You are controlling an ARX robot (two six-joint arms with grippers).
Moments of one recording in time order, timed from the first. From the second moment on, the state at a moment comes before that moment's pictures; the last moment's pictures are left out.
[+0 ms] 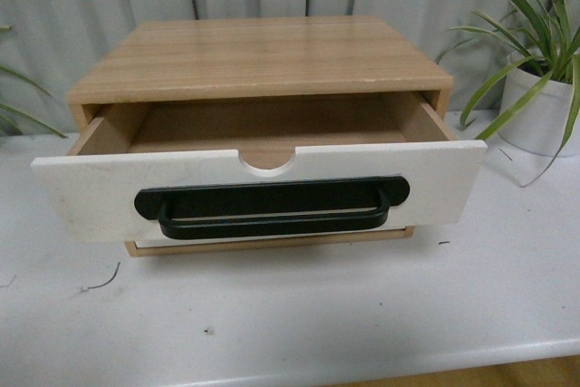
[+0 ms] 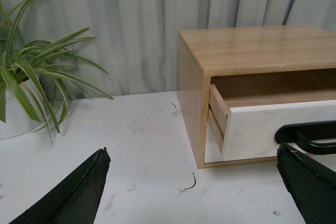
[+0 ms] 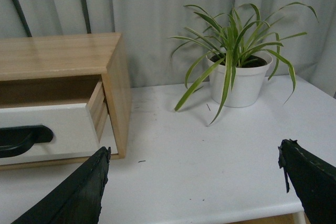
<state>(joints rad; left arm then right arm) 0.00 0.01 0.01 0.00 0.00 0.00 0.00 0.00 0.01 0.00 0.00 0.00</state>
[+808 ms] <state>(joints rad) 0.00 0.01 0.01 0.00 0.00 0.00 0.00 0.00 0.01 0.00 0.00 0.00</state>
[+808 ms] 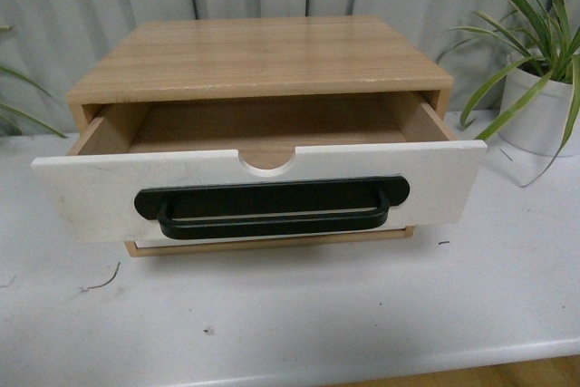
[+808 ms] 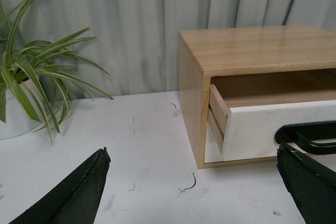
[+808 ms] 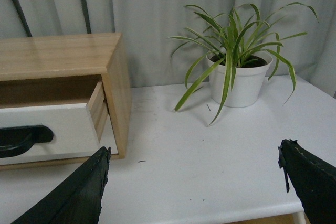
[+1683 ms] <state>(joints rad) 0.00 0.01 0.01 0.00 0.00 0.00 0.00 0.00 0.01 0.00 0.00 0.00</state>
